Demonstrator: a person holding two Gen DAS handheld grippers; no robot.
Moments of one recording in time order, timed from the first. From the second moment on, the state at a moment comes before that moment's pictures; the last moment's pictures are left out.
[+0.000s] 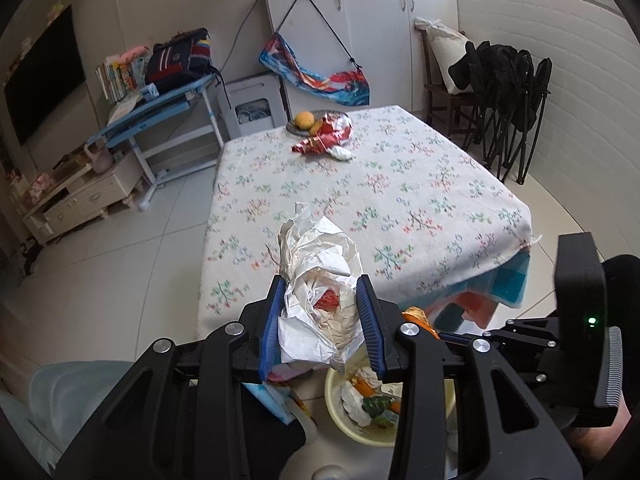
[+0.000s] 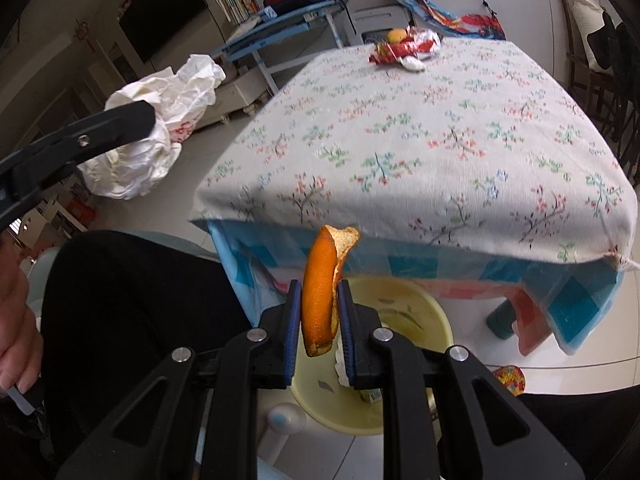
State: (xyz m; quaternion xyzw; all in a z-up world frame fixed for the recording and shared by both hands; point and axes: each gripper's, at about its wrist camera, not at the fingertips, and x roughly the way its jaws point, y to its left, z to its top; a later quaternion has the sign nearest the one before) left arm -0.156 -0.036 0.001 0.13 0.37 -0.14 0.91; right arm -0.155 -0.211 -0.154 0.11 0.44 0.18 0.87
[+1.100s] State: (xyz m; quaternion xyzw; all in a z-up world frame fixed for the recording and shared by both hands) left arm -0.161 -0.058 -0.098 0.13 0.48 -0.16 0.85; right arm -0.158 -0.247 -0.147 0.14 0.39 0.08 0.91
